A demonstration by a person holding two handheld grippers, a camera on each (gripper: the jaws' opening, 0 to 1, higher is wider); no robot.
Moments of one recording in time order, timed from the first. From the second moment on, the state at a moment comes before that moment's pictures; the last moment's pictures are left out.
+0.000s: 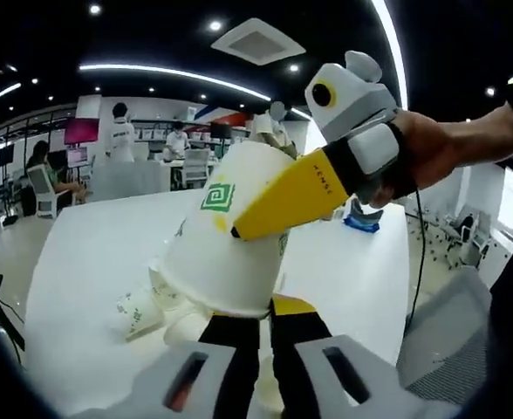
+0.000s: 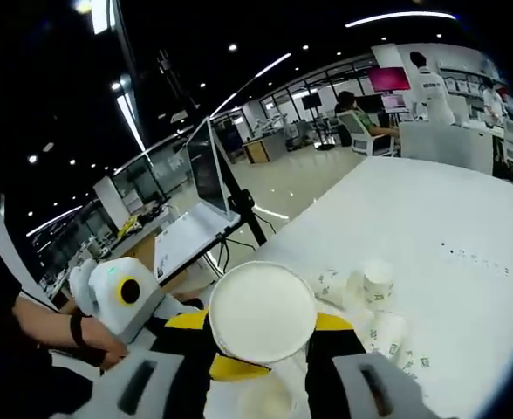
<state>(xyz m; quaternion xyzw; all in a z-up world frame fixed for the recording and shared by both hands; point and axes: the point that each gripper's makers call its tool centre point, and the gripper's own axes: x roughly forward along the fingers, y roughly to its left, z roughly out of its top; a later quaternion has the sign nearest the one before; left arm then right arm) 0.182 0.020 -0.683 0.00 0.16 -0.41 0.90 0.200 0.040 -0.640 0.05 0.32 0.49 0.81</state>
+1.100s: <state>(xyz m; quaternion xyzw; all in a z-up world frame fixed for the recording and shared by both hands) 0.168 0.029 -0.692 0.02 0.19 -0.43 0.89 0.208 0.023 -0.648 -0.01 0.29 0.48 0.83</state>
